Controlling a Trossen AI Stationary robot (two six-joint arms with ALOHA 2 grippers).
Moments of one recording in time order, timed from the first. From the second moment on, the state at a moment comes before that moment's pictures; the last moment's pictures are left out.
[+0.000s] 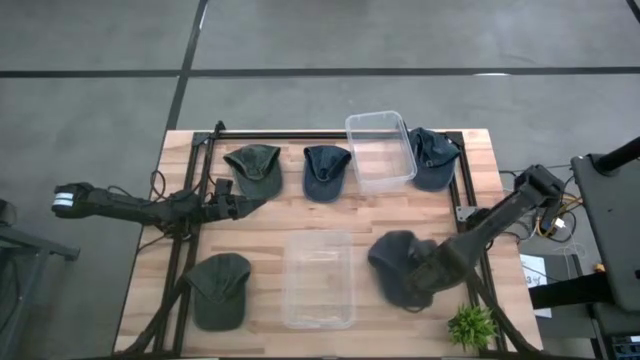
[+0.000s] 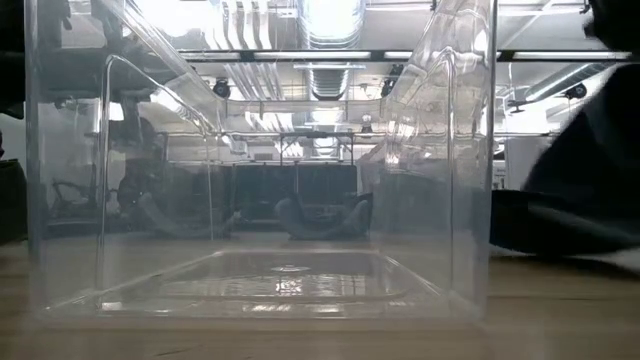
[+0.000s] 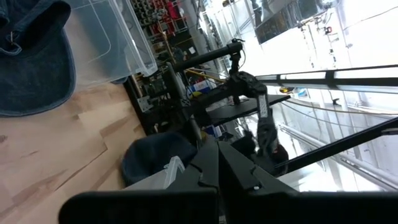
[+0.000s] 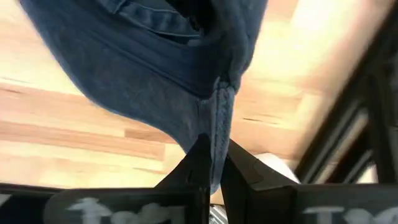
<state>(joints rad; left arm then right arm) -0.01 0.57 0.02 0.75 -0.17 -1.19 0.66 1.47 1.15 -1.20 -0.15 2.05</state>
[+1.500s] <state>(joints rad) -0.01 0.57 0.02 0.75 -0.17 -1.19 -0.19 1.41 1.75 -1.44 0.68 1.03</state>
